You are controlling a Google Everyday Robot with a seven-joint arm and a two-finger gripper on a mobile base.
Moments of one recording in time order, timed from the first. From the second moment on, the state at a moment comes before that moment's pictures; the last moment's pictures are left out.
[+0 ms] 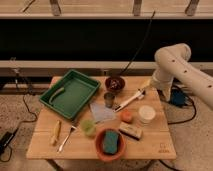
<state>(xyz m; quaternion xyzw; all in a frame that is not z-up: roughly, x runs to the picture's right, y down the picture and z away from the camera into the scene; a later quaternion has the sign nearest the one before) 0.265 0.041 0.744 -0.26 -0.17 -0.53 0.79</state>
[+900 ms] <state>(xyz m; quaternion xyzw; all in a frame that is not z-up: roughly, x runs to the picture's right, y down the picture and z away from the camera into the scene) 0.262 0.038 0.746 -0.25 -0.18 -0.54 0.78</state>
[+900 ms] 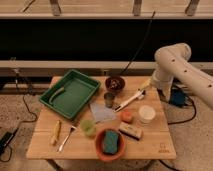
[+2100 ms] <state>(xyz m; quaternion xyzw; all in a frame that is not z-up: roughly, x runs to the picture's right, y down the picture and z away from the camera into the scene) 0.141 0.095 0.826 -0.25 -0.27 -0.65 0.67</state>
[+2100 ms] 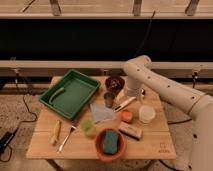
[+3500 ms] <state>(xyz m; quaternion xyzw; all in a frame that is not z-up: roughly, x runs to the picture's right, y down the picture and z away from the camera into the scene) 0.124 0.164 0.852 -0.28 -0.29 -0.65 0.64</state>
